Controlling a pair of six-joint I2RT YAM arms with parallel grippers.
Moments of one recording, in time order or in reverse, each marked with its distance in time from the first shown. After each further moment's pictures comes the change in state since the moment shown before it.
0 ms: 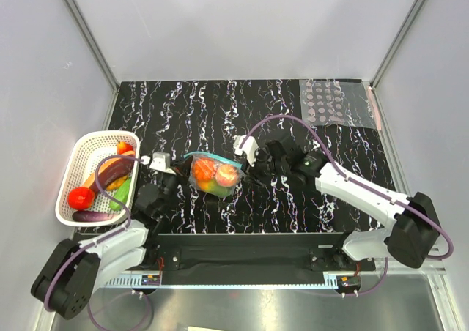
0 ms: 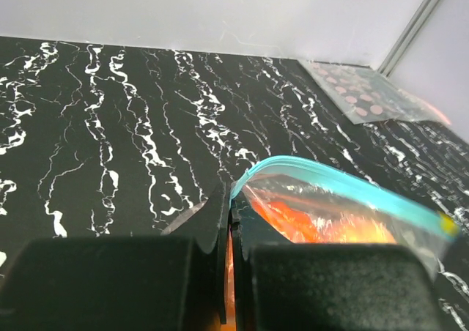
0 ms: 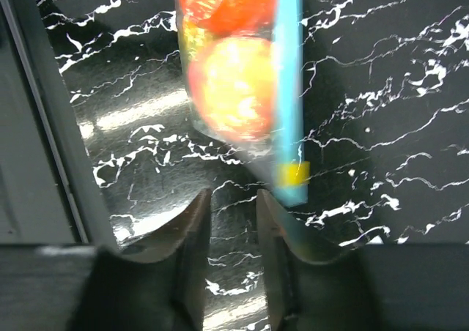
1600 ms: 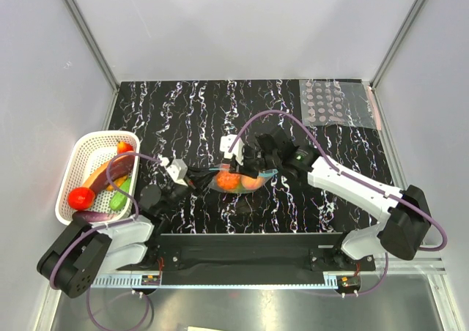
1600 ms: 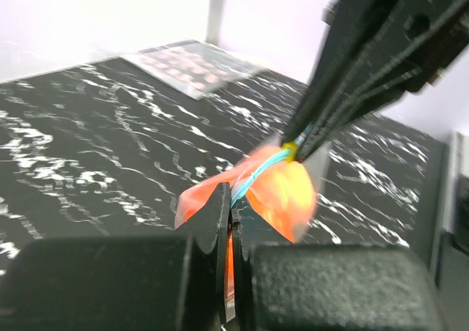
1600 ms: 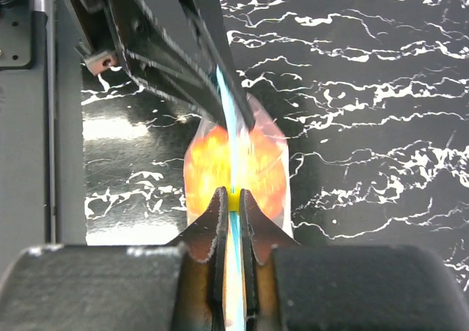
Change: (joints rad) left arm -0.053 0.195 0.006 0.292 0.514 0.003; right arm 0.046 0.079 0.137 0.036 -0.119 -0.192
